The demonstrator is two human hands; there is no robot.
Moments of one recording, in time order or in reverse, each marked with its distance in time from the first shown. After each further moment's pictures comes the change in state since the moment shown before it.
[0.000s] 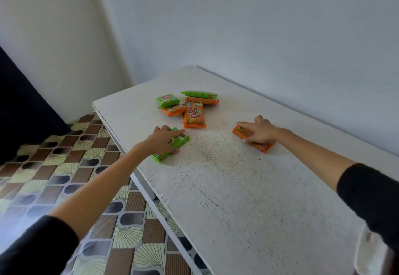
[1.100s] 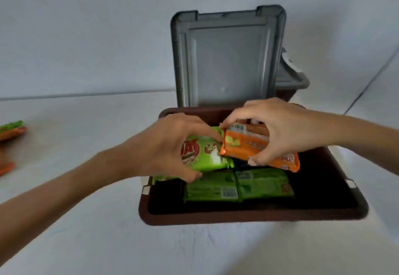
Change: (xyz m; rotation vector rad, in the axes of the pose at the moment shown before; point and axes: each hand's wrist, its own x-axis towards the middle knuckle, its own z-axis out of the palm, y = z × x) left_hand -0.168 0.359 0.006 0.053 -0.100 1.374; right_hand -0.447 0.093 0.010 0.174 0.263 0.278
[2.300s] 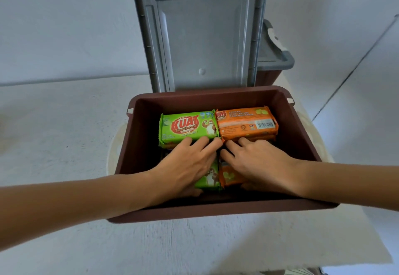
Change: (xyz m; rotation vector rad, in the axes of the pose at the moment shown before) left_hand 0.039 0.023 0.091 0.840 -0.252 0.152; right_hand -0.014 0.018 0.092 -0.541 -0.198 -0.005
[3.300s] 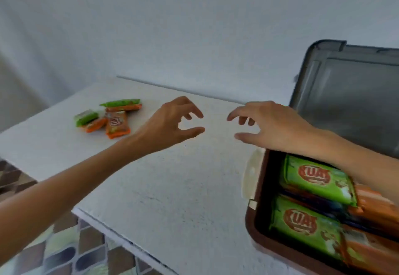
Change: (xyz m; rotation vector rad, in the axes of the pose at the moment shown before) left_hand -0.199 -0.137 0.047 -0.749 0.552 -0.837; right_hand 0.142 -0.058 -0.158 0.388 0.487 -0.226
